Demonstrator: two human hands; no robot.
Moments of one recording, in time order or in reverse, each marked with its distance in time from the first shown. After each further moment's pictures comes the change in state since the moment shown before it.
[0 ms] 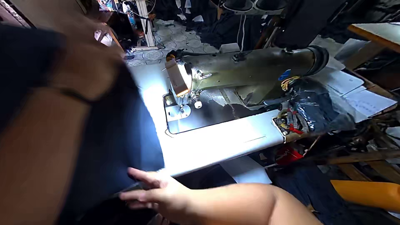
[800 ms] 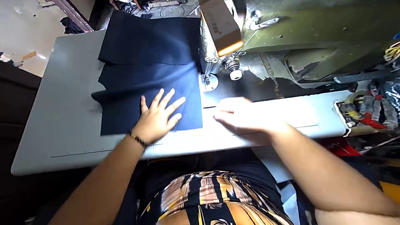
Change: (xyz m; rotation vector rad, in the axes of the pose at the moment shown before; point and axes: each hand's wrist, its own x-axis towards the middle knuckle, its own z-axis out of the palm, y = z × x) left_hand -0.139 0.110 0.106 -0.221 -0.477 -0.334; right_hand -0.026 -0.120 -0.139 -1.494 0.122 0.056
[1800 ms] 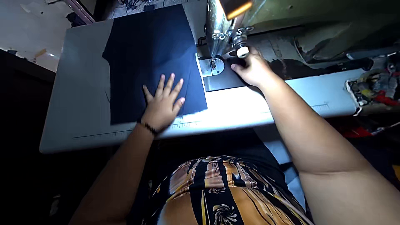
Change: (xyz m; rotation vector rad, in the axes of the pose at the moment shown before) left_hand -0.020 0.010 0.000 0.030 0.013 -0.102; right_hand 0.034 0.045 -0.016 -0.118 0.467 0.293
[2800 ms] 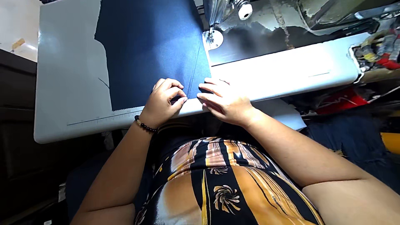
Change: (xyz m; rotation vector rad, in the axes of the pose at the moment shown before) left_hand -0.035 -0.001 0.016 -0.429 0.265 0.341; right_hand -0.129 -0.051 0.082 -0.100 0.104 -0.646
